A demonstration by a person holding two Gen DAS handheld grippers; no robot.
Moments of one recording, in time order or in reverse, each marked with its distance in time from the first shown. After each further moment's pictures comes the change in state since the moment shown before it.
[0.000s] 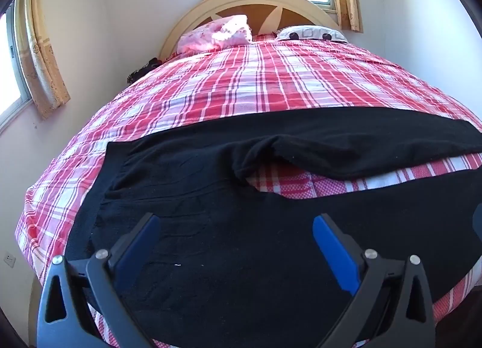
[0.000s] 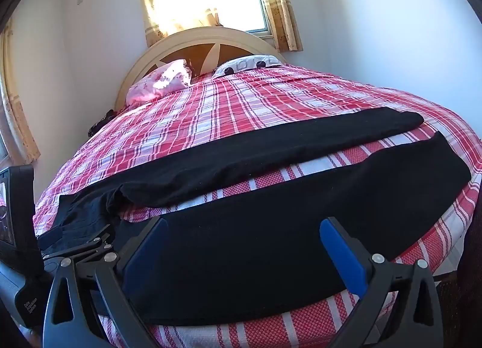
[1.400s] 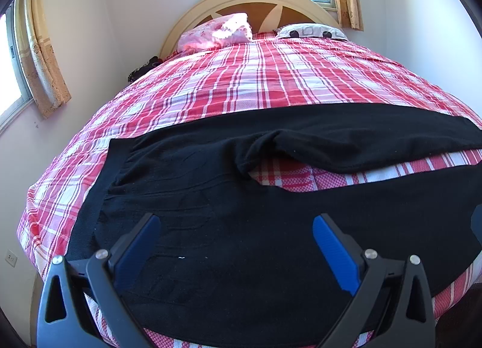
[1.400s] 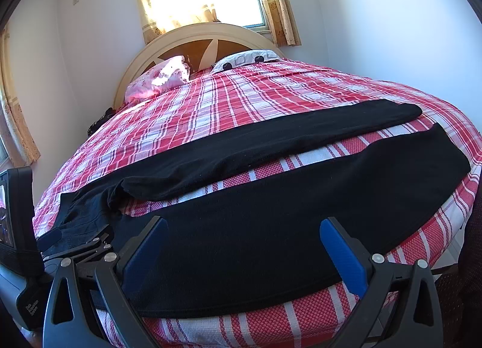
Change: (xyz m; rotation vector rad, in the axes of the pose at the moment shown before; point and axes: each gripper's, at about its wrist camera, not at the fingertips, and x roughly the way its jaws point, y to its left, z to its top) left arm -0.005 0.007 -0.003 -0.003 0.008 -0.008; right arm -0.001 -0.002 -0.005 0.018 0.022 0.000
